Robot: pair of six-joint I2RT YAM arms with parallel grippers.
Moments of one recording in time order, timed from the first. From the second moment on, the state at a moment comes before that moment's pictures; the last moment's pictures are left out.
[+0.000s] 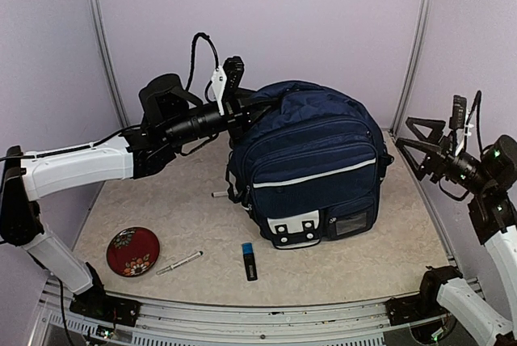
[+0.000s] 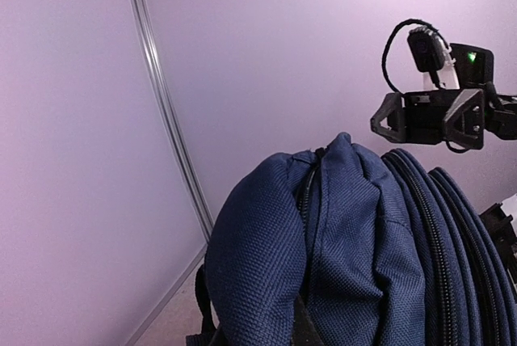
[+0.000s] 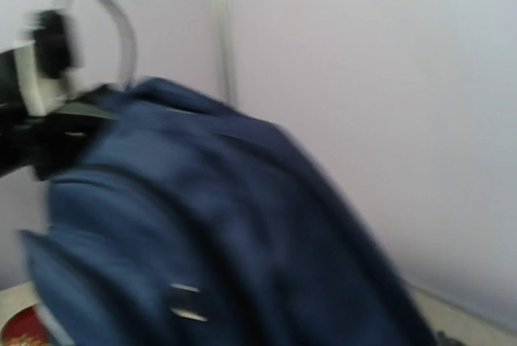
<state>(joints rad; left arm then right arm) -0.84 1.54 1.25 0.49 0.41 0.18 0.03 0.55 0.66 0.16 -0.86 0.26</state>
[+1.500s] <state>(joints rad) -0.89 1.27 0.97 0.20 0.26 0.10 0.17 1.21 0.74 0.63 -1.16 -0.01</state>
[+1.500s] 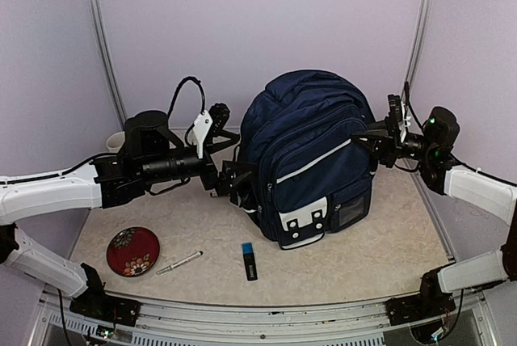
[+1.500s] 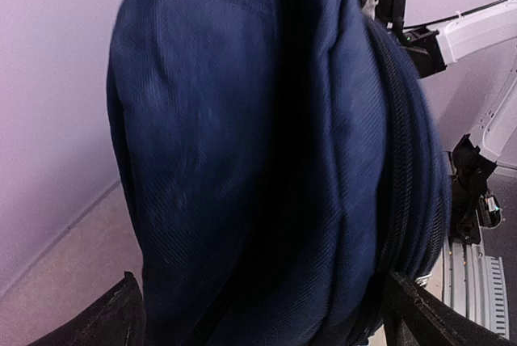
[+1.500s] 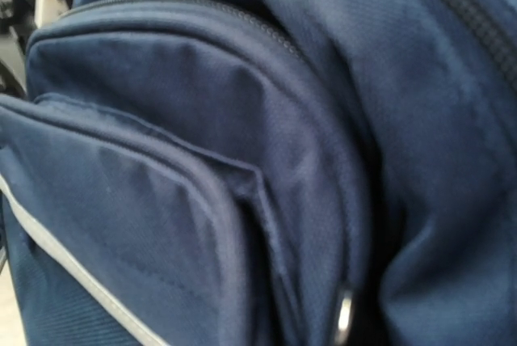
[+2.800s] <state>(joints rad) -0.94 1.54 0.85 0.65 0.38 -0.06 0.56 0.86 0.77 0.29 -0.25 -0.48</state>
